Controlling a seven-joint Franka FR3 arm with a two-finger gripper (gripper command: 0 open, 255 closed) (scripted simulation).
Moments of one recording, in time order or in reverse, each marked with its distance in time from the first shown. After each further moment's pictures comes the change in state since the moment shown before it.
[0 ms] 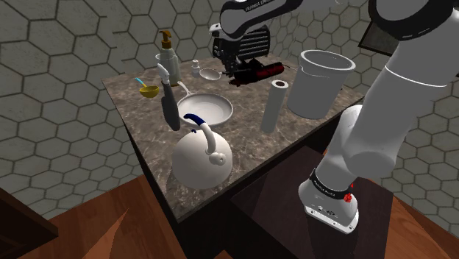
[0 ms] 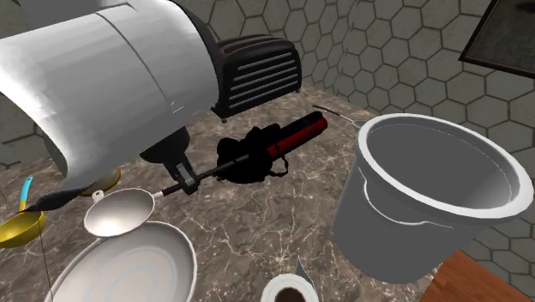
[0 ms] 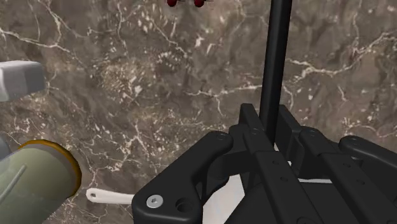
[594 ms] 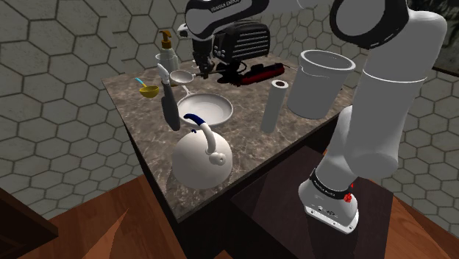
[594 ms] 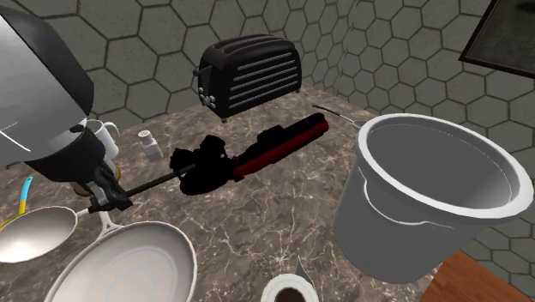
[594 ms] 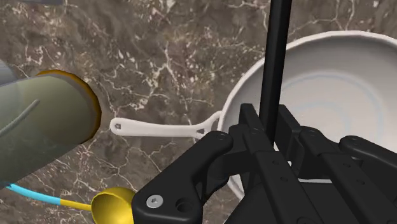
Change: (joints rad) arm 0.069 0.204 0.074 0.250 0.072 -0.074 0.114
